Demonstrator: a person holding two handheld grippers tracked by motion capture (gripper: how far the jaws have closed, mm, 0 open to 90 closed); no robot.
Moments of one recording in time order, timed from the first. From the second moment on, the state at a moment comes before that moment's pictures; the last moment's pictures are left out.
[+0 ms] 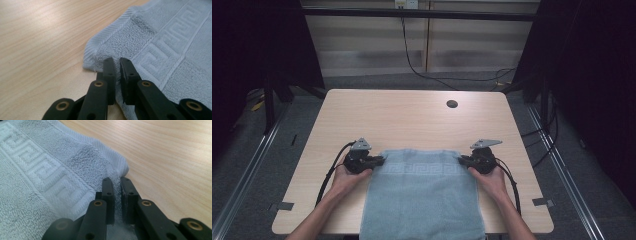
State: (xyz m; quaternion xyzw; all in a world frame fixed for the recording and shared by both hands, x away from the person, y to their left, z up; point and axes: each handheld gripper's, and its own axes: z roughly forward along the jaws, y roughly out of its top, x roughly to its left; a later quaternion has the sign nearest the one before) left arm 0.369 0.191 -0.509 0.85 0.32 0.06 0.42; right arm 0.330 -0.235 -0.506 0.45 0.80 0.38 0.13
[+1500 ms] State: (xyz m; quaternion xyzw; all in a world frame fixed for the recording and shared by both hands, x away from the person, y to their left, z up) left arm 0.405 0.213 -0.328 0.74 0.31 0.14 0.57; right arm 0.374 -0.247 -0.315 0.39 0.70 0.57 0.20
